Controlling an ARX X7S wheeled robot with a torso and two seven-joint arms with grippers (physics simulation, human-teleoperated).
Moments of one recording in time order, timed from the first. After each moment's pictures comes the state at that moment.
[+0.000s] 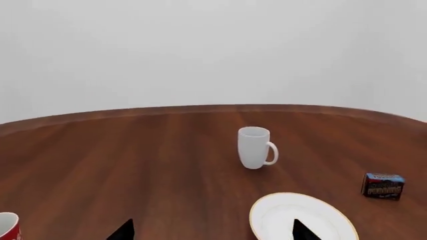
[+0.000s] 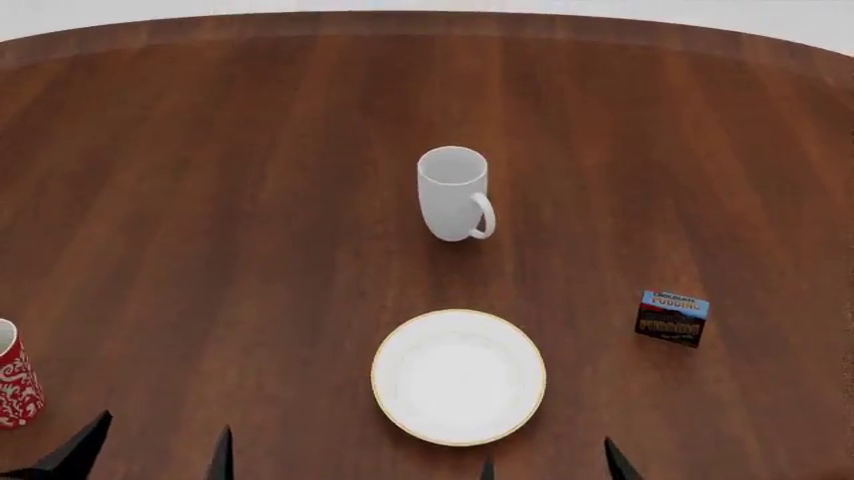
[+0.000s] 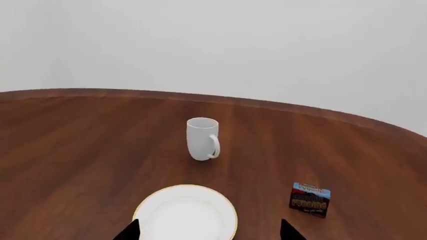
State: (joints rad) left arm -0.01 -0.16 0.16 0.21 -0.15 -0.14 -0.07; right arm -0.02 0.18 -0.14 -0.26 0.12 0.20 0.08
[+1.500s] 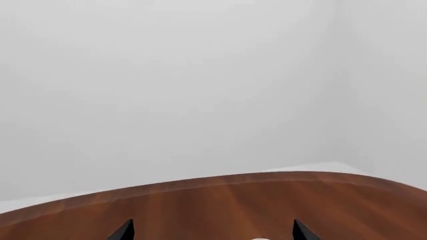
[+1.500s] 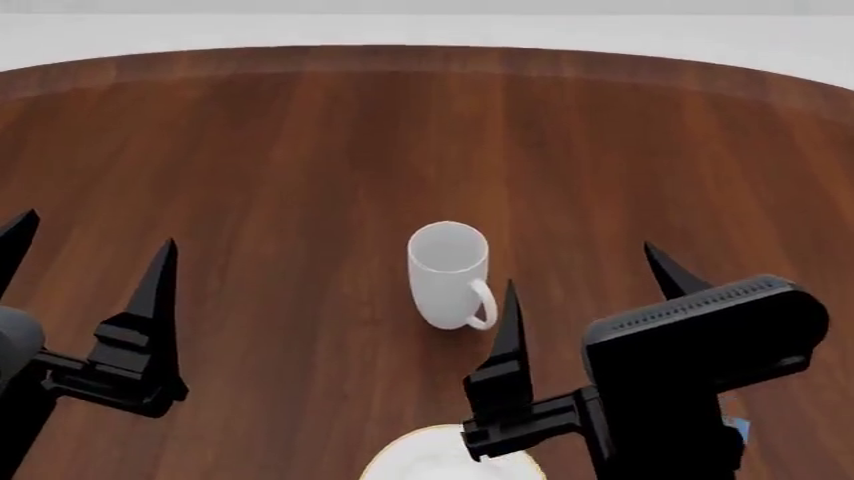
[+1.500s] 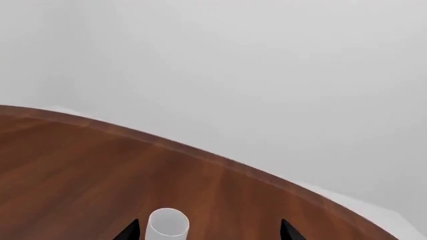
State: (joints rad) left arm -0.36 -0.30 0.04 0.64 -0.43 -0.72 -0.07; right arm 0.37 0.40 -0.12 -0.69 0.27 0.86 0.05
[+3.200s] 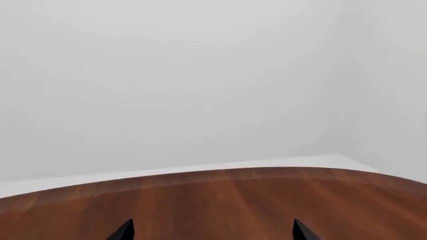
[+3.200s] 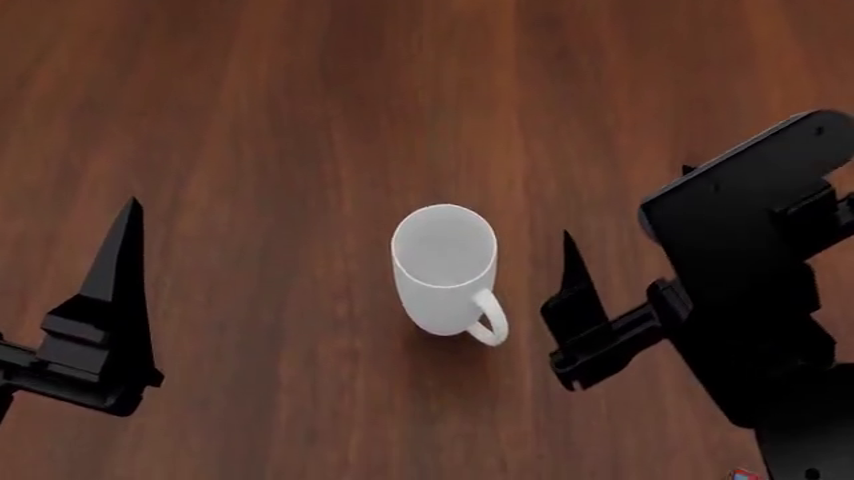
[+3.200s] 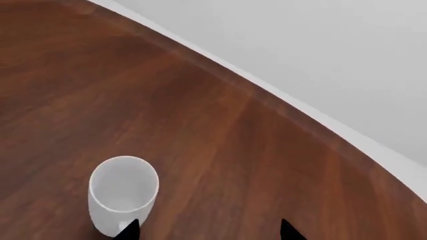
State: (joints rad) left arm -0.36 -0.32 0.03 0.79 -0.48 -0.70 -0.14; right arm 0.73 0.63 -0.20 -0.45 0.36 1.02 -0.21
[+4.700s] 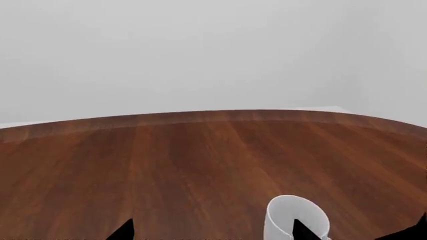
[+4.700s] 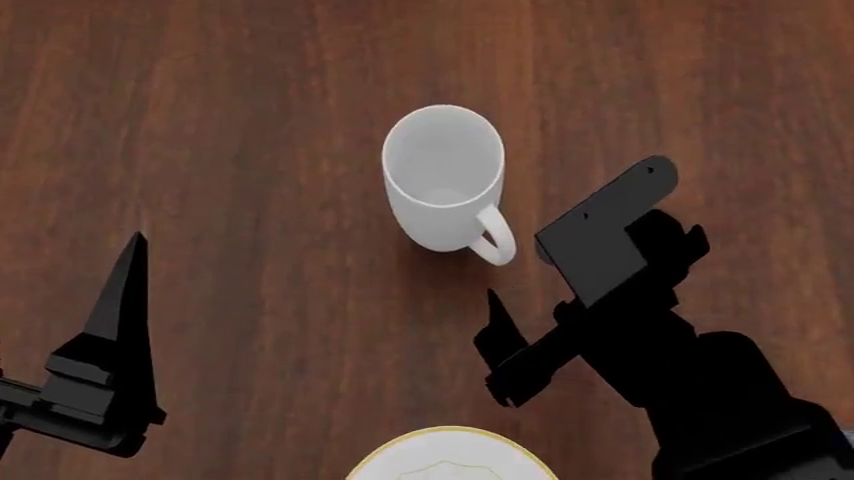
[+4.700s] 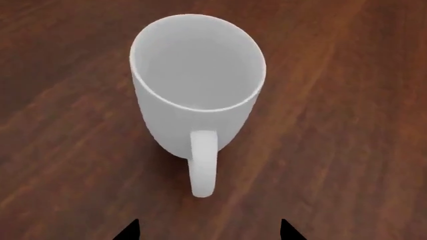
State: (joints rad) left arm -0.30 -0.36 0.05 0.86 -0.50 -0.70 -0.19; right arm 0.84 0.48 -0.48 0.13 0.24 0.66 -0.35
